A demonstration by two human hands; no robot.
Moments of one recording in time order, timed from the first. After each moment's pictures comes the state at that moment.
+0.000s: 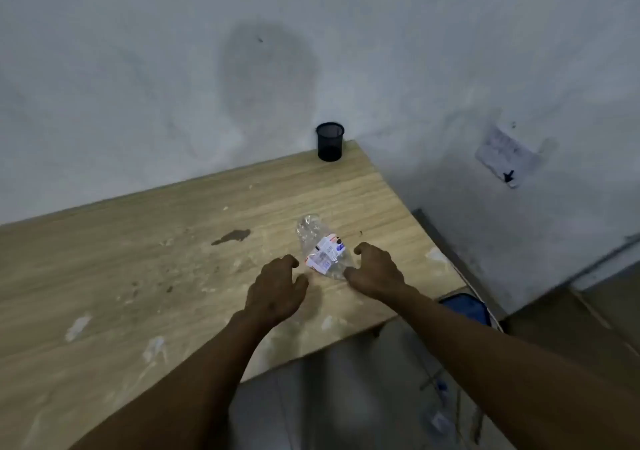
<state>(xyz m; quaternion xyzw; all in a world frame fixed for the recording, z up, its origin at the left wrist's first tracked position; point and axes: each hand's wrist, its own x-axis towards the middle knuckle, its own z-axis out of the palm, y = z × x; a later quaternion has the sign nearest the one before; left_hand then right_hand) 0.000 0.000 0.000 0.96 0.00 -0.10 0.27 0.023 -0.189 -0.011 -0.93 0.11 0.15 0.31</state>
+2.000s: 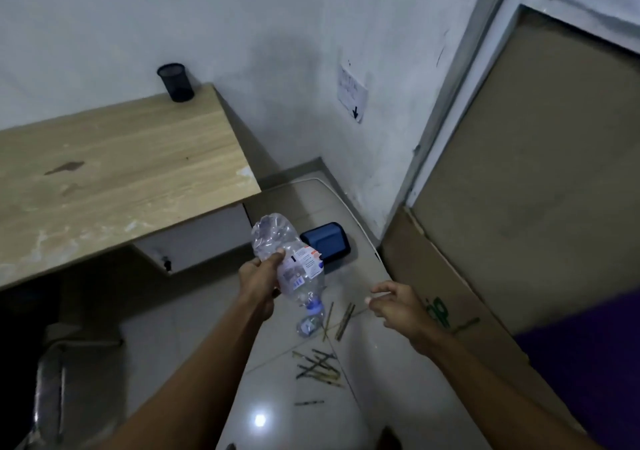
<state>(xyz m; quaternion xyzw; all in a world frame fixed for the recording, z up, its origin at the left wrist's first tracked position) -0.264 -0.441 -0.012 0.60 0.32 -0.16 0.72 -0.342 -0.666 -0.036 -0.76 0.27 0.19 0.56</state>
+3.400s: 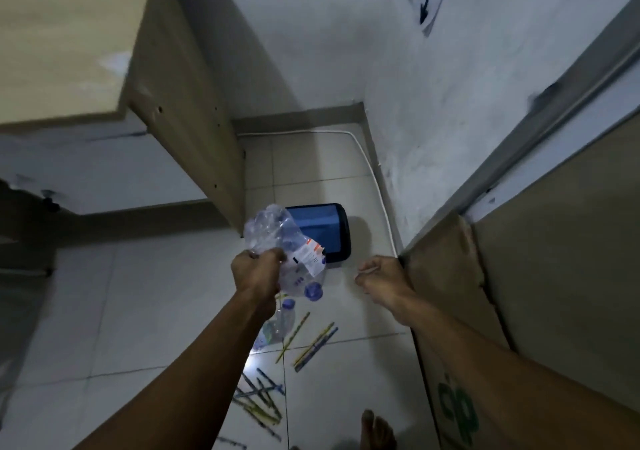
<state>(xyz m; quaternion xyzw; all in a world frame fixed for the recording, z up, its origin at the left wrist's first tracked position) -0.073 -0.621 -0.340 0.57 0.50 -0.03 0.65 -0.045 -0.813 -0.400 -0.80 0.19 0.30 0.48</state>
